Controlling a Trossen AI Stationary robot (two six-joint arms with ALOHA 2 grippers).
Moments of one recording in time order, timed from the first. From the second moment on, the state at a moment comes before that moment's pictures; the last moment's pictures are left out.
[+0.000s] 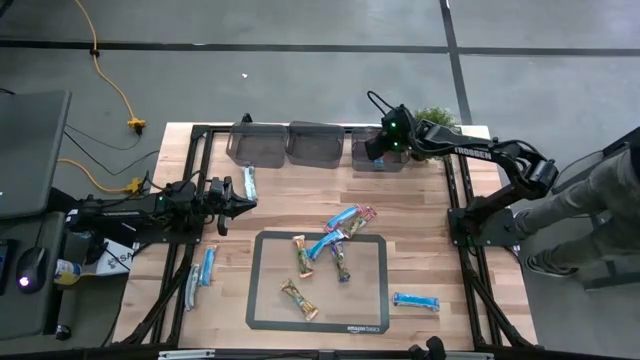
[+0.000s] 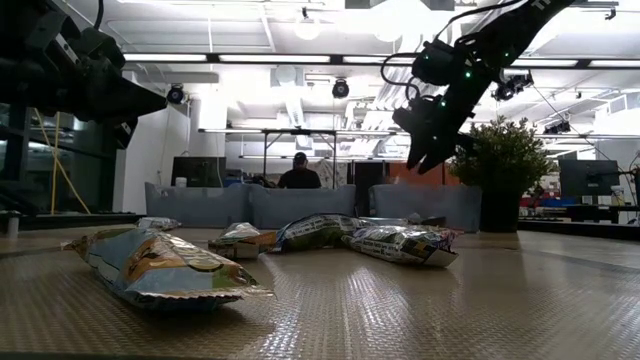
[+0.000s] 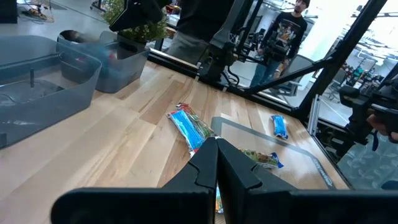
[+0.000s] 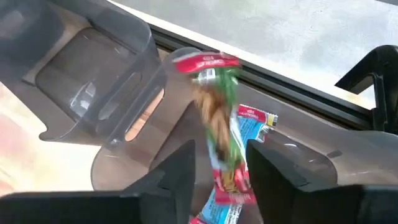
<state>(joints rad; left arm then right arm) 0.08 0.08 0.01 0.00 0.02 -0.35 -0.68 1.47 0.92 -0.27 0.12 0.39</state>
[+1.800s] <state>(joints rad) 0.08 0.08 0.01 0.00 0.02 -0.35 -0.35 1.43 1.55 -0.31 -0.17 0.04</state>
